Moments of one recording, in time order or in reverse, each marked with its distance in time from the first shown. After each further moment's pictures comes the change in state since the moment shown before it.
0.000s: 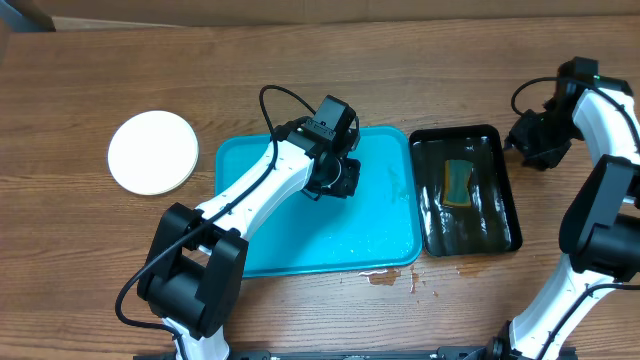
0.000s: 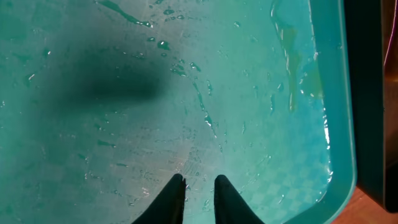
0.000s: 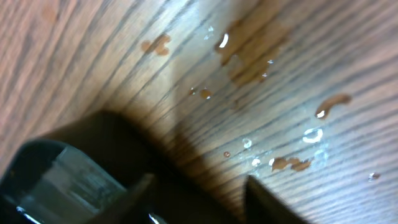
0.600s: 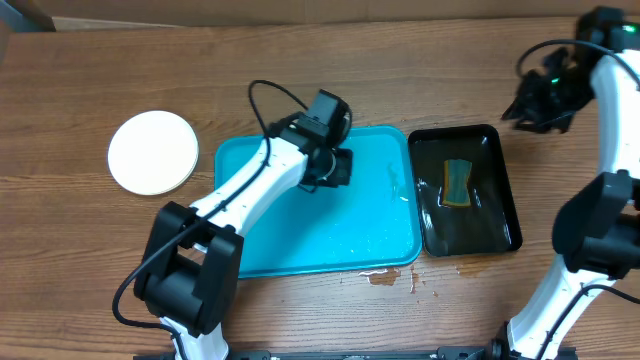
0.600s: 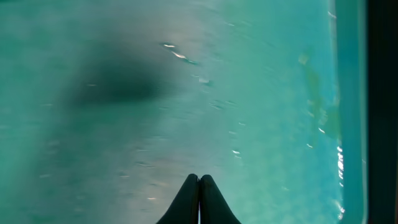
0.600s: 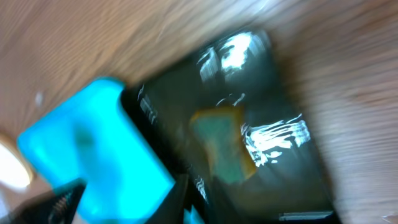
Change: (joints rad) left arm 0.061 0.000 0.000 0.045 -0.055 -0.064; right arm 0.091 0.000 0.405 -0.447 -0.208 -0.205
